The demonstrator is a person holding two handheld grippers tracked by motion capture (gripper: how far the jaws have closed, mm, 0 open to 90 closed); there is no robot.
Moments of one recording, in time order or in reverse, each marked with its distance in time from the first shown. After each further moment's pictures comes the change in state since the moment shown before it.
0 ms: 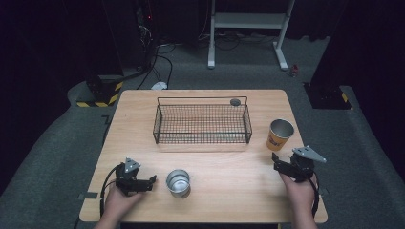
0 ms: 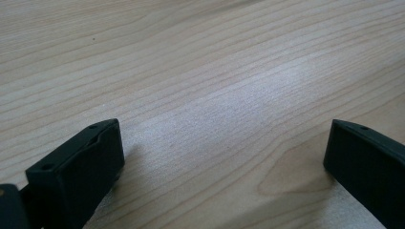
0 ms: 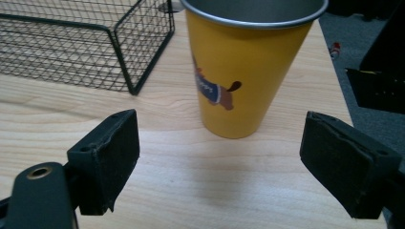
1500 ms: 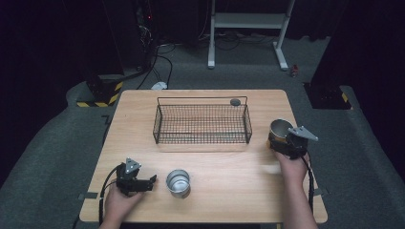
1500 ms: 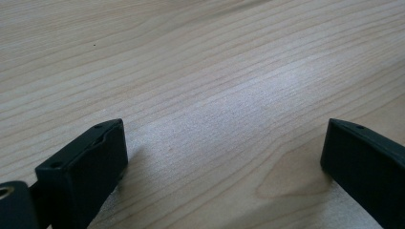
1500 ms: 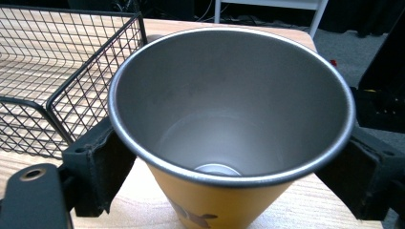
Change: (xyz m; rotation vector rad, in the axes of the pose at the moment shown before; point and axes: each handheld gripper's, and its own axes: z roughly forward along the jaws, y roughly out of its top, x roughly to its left) left arm -0.002 0.000 0.000 -0.014 0.010 0.019; right arm -0.015 0.035 0.062 -0.059 -0.012 0.022
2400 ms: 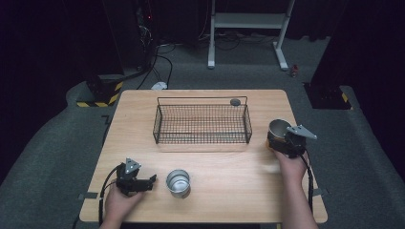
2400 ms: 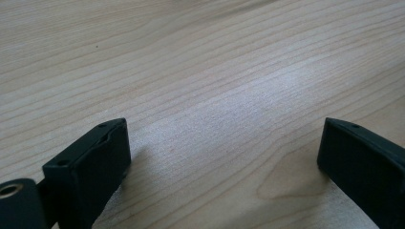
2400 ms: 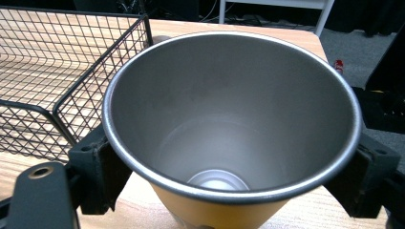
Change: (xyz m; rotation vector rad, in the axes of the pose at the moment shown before) left arm 0.000 0.000 -0.001 -0.004 0.003 -0.001; right arm 0.002 0.003 0.003 0.002 0.022 -0.004
